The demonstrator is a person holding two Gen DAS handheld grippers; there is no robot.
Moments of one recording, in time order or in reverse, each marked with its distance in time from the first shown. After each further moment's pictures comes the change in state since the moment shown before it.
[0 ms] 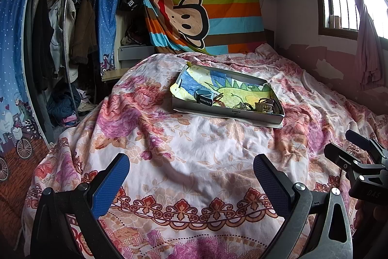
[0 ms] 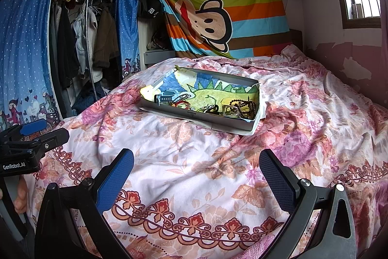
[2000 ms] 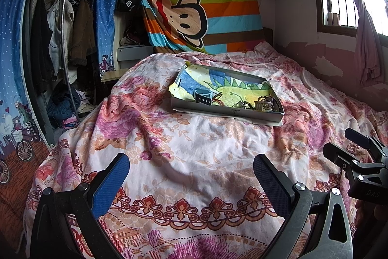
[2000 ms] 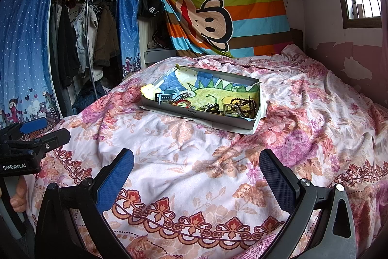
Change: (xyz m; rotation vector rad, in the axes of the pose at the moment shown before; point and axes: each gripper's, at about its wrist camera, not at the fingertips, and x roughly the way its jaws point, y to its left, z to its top) left arm 0.001 -0.003 0.001 0.011 0.016 0.001; right arm -0.001 0.001 0.002 -0.001 0.005 0.000
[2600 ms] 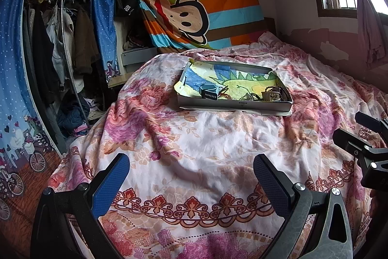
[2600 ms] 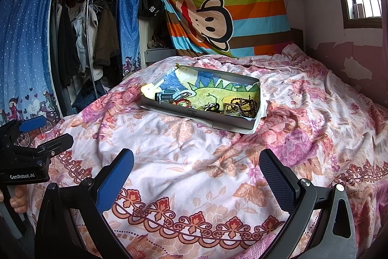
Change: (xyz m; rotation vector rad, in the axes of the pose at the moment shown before) left arm 0.001 -0.004 -0.005 0.090 0.007 0.074; right arm 0.000 0.001 0.000 -0.001 0.002 0.000
